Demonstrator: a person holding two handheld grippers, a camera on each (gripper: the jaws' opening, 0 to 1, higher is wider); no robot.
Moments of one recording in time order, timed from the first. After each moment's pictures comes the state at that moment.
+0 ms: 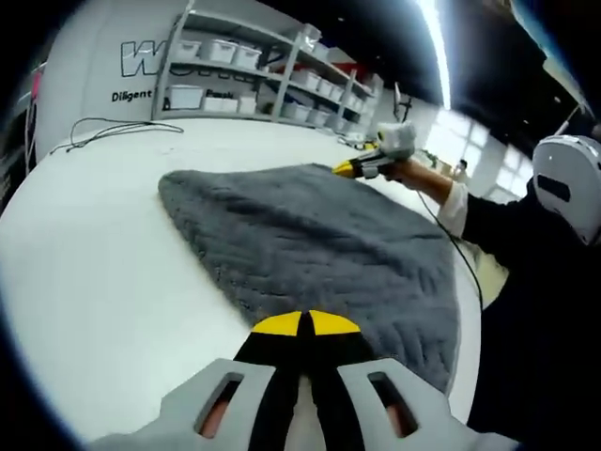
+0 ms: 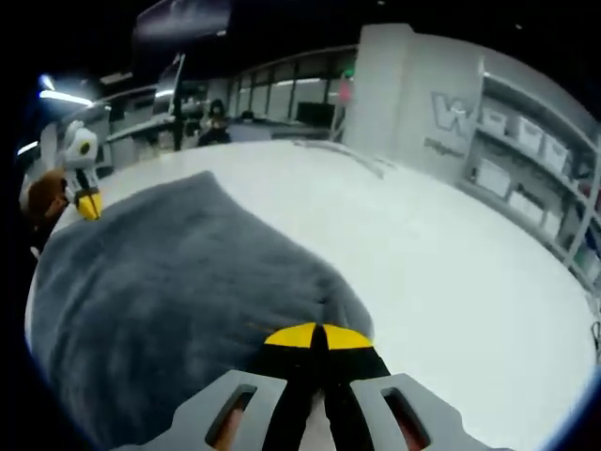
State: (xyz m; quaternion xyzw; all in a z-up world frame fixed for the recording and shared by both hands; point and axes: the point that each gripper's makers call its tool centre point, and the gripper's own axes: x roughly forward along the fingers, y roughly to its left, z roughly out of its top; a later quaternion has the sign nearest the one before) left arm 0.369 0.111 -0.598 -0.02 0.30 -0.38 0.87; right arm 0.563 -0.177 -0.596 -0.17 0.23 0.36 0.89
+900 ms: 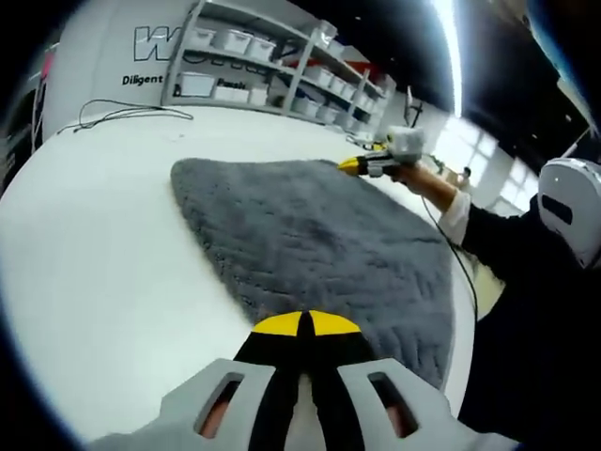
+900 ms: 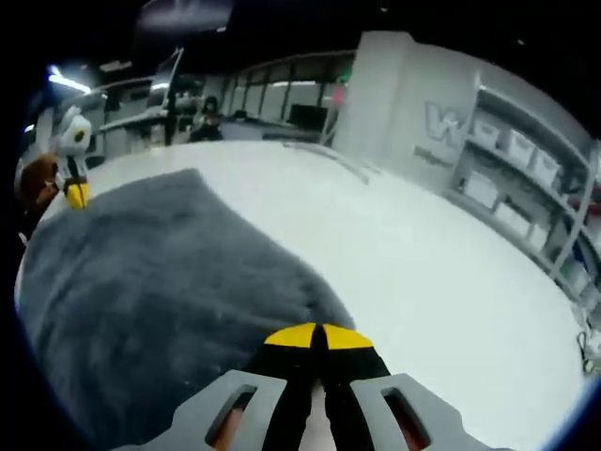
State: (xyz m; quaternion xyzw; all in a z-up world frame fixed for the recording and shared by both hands) left arm 0.369 0.115 -0.598 -0.05 0.33 -0.37 0.87; right arm 0.568 -0.185 -0.587 -0.19 0.20 0.33 0.90
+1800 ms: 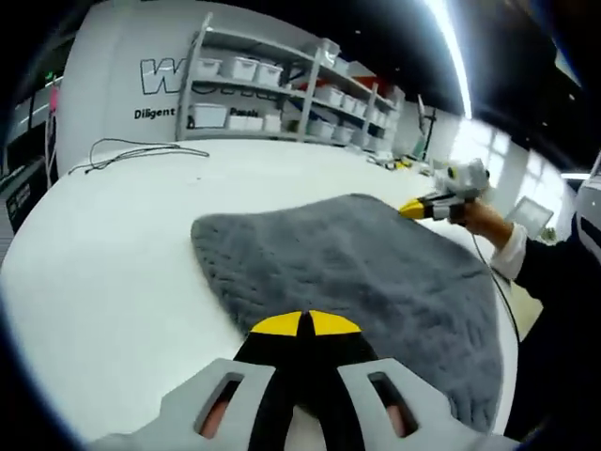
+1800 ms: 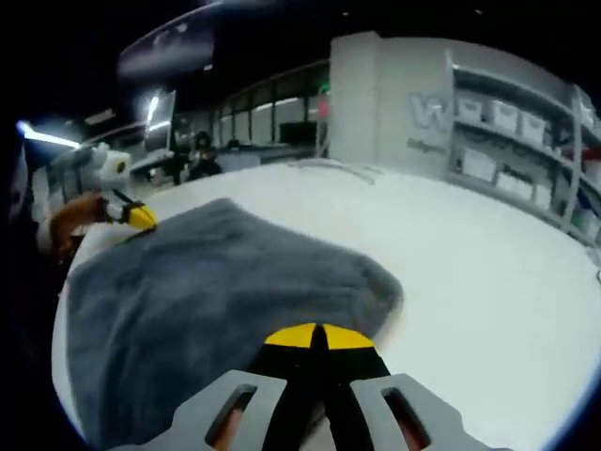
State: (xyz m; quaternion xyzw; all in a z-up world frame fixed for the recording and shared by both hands) left arm 0.443 0.111 -0.583 -0.02 0.27 -0.32 0.91; right arm 0.502 -0.185 -0.584 -0.08 0.22 0.35 0.91
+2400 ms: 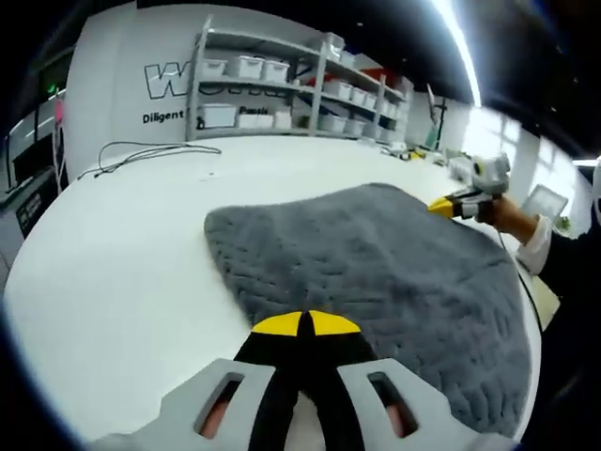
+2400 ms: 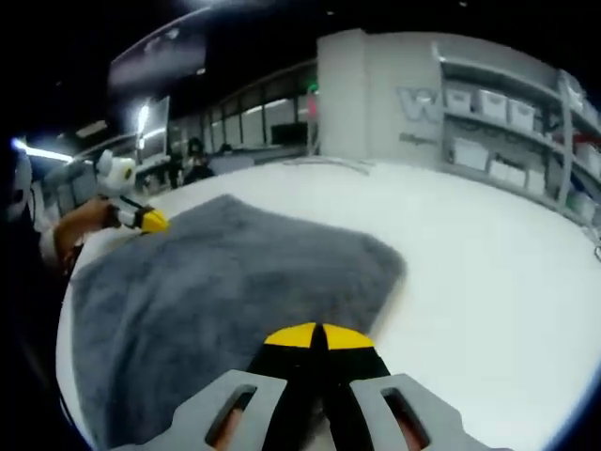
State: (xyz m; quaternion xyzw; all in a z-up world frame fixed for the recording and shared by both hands) left arm 0.452 0.120 -0.597 0.01 0.27 -0.29 0.92; right arm 0.497 -0.200 -0.597 -0.06 0.23 0.33 0.91
